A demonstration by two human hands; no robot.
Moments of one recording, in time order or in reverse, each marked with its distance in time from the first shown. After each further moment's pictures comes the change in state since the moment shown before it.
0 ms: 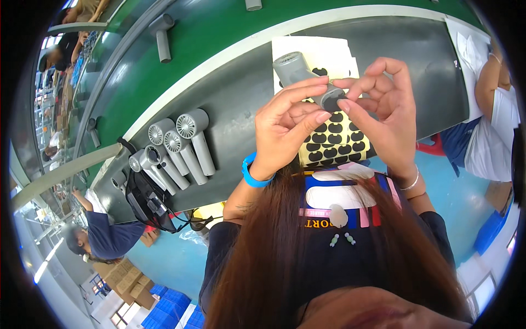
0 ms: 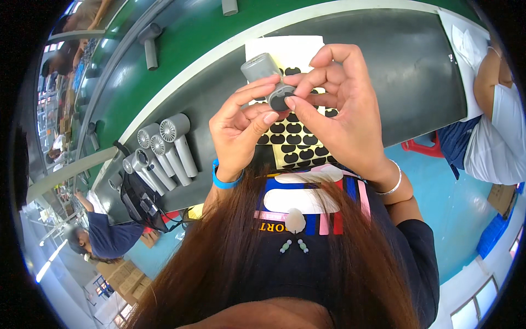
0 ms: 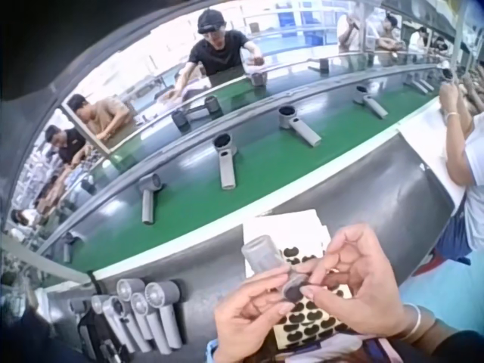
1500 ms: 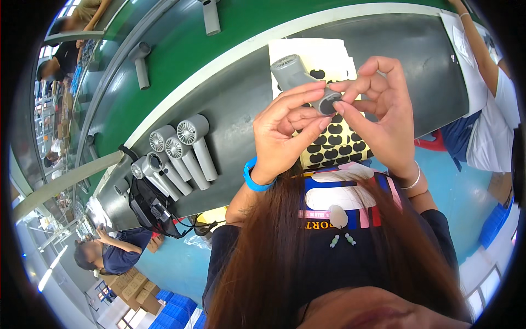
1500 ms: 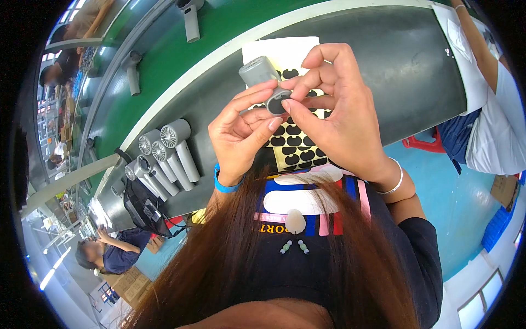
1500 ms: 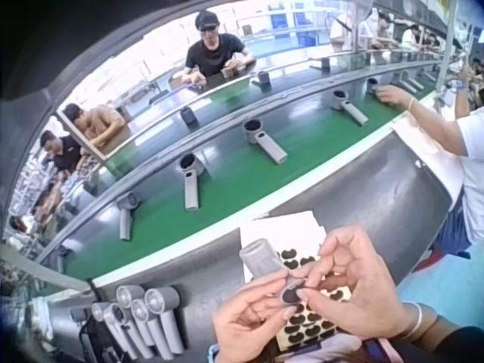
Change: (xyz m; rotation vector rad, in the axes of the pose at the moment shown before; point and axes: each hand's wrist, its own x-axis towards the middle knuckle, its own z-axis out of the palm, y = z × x) left_hand -0.002 0.002 0.001 -0.006 0.001 -0.015; right_hand 0.000 -0.004 0.002 -0.101 0.005 0.024
